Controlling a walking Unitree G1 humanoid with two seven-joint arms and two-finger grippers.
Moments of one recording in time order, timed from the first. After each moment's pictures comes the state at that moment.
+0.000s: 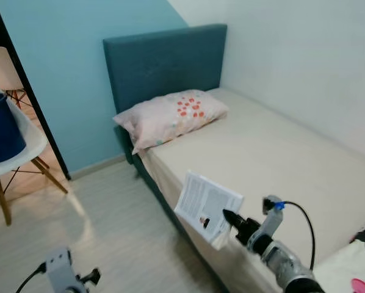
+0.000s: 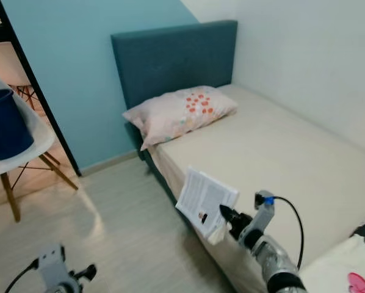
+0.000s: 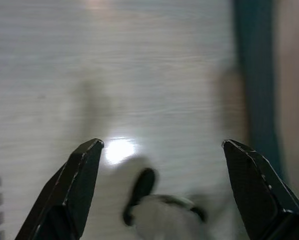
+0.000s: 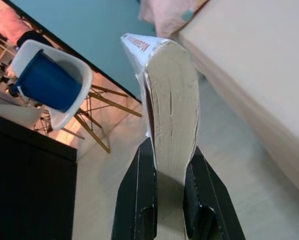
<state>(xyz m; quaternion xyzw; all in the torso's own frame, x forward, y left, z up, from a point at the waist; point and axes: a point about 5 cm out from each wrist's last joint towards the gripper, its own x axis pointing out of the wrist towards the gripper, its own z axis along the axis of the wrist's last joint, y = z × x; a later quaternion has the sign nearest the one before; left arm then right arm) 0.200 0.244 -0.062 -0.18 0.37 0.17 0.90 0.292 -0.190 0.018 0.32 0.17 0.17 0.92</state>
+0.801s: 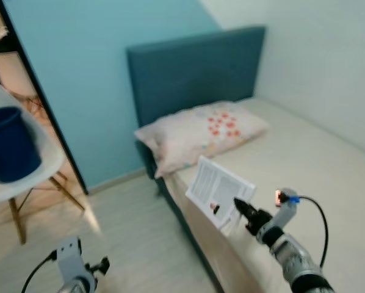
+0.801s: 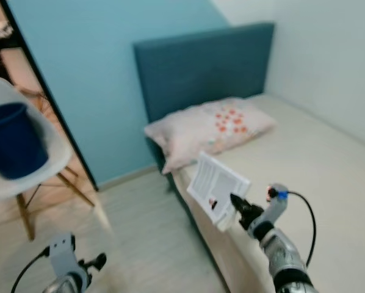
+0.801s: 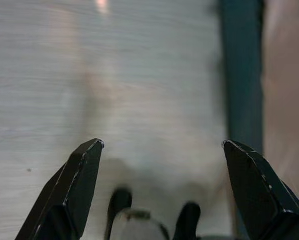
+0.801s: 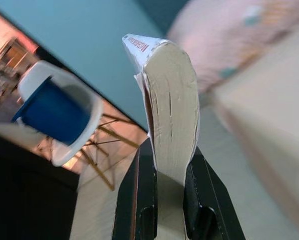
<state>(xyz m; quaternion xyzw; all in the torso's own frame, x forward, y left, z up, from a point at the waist) 0.218 0.229 -0.055 -0.17 0.35 0.14 0.91 0.298 -0.212 0.032 0.30 0.11 0.15 0.94</state>
